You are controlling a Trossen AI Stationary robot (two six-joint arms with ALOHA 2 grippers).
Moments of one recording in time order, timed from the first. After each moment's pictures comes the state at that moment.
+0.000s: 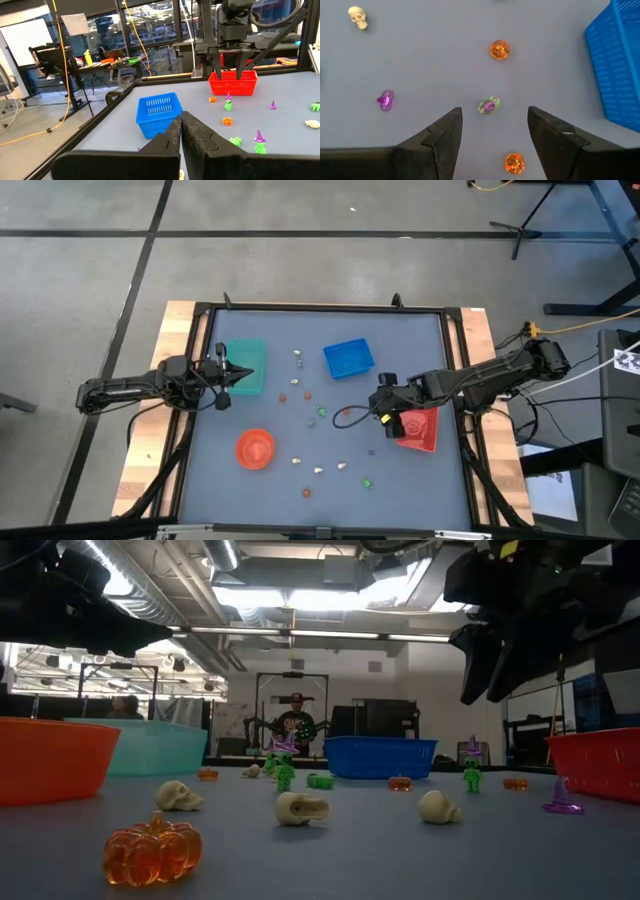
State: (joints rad) left arm 0.15 0.01 0.01 0.02 -0.07 0.14; right arm 0.22 1.36 0.88 -0.62 0.12 0.07
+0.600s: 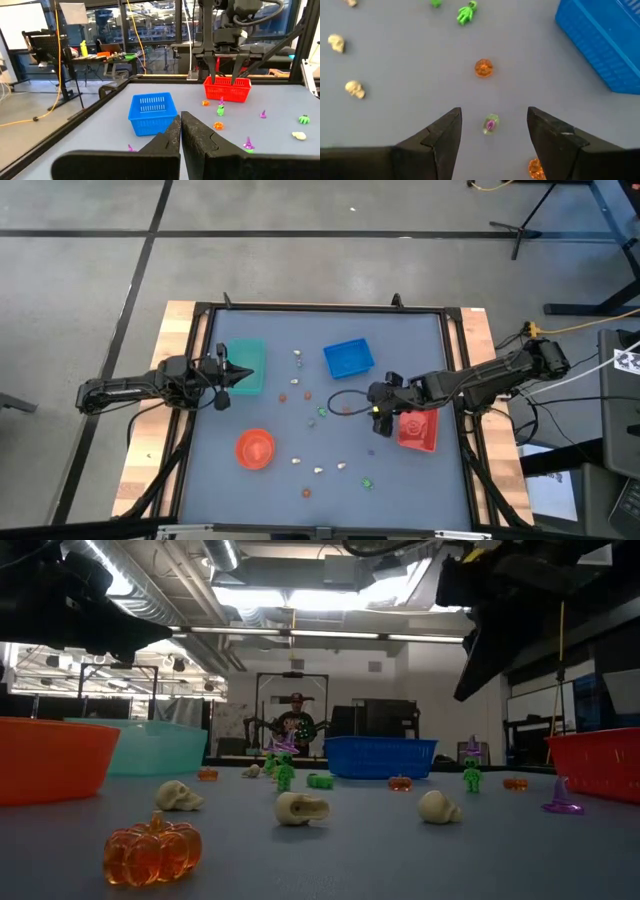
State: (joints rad) left arm 0.15 0.01 0.01 0.02 -0.06 0.03; right arm 0.23 1.36 0.88 -0.56 0.20 0.48
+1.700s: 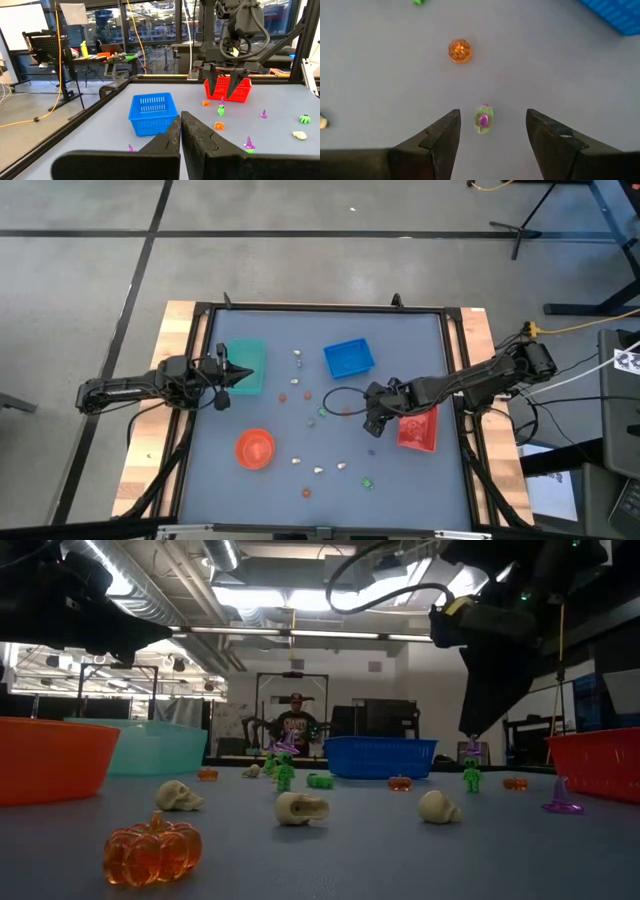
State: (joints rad) left arm 0.15 0.01 0.01 0.02 -0.06 0.04; right arm 0.23 1.49 0.88 -0.58 0.21 0.74
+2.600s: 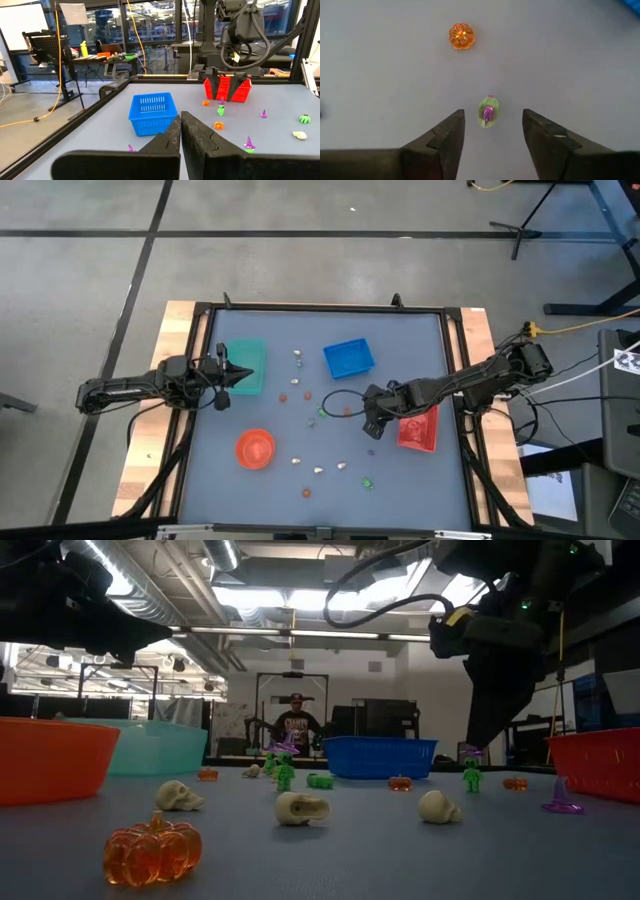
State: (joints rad) left arm 0.15 0.01 0.01 0.02 -0.06 0.04; right arm 0.23 1.53 0.88 -0.58 0.17 0.73
